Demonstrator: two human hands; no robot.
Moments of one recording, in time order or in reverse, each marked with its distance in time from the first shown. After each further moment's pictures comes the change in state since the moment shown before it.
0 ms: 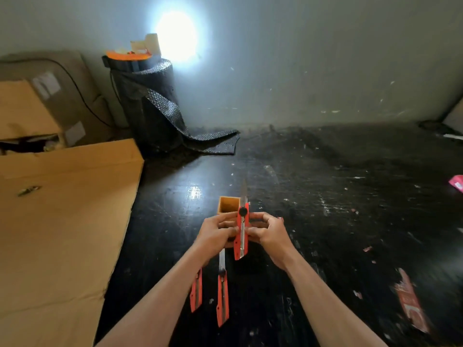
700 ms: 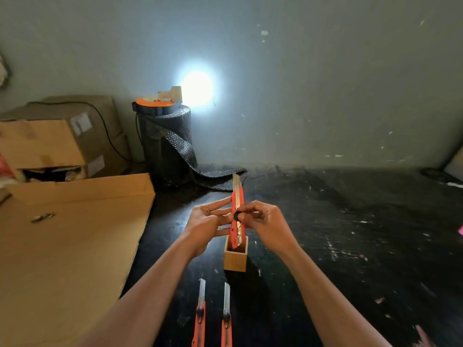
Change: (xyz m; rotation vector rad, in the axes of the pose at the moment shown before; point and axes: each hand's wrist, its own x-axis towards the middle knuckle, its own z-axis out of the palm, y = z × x) left_hand 0.002 0.108 -0.046 -0.152 0.025 0.180; right_hand 0.023 -0.123 0.026 -0.378 -0.034 -0.402
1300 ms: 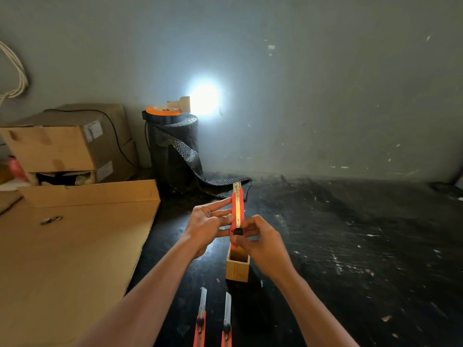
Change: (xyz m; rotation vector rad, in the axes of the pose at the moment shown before) left_hand -0.004 0.017 0.004 0.041 0.088 0.085; right_hand -0.020 -0.001 0.020 -0.134 0.041 0.029
